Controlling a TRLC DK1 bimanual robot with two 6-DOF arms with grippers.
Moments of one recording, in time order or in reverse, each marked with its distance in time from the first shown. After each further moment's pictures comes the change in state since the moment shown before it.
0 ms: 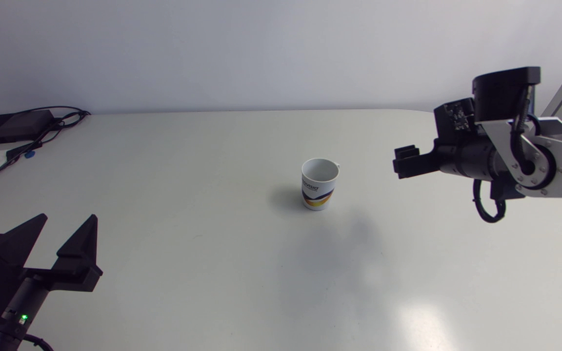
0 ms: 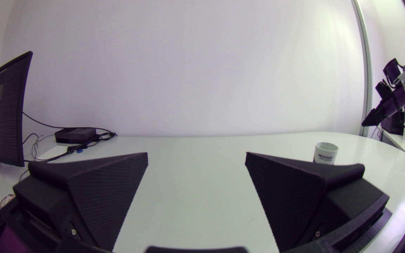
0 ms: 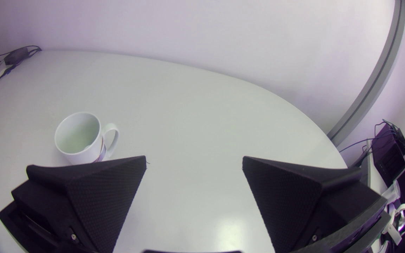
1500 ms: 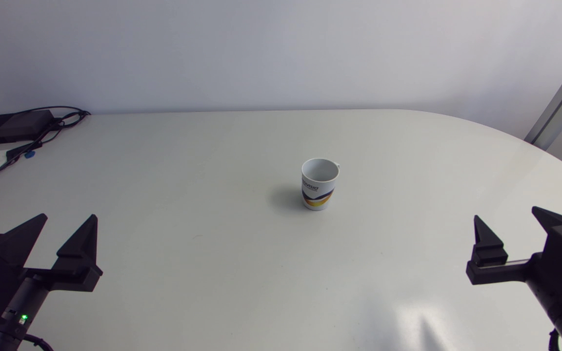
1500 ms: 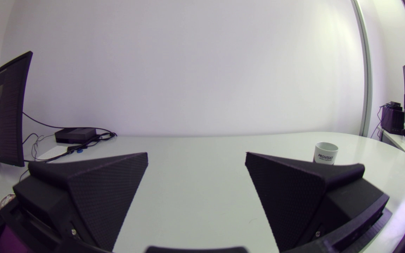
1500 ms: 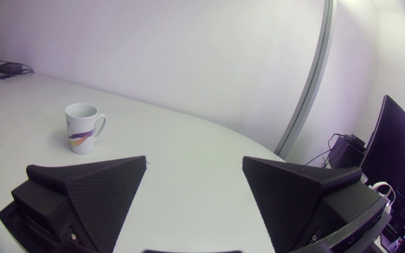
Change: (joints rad) left arm 0.000 0.000 0.000 0.000 0.000 0.000; right arm -0.121 -1.172 -0.698 -0.058 0.005 -0.137
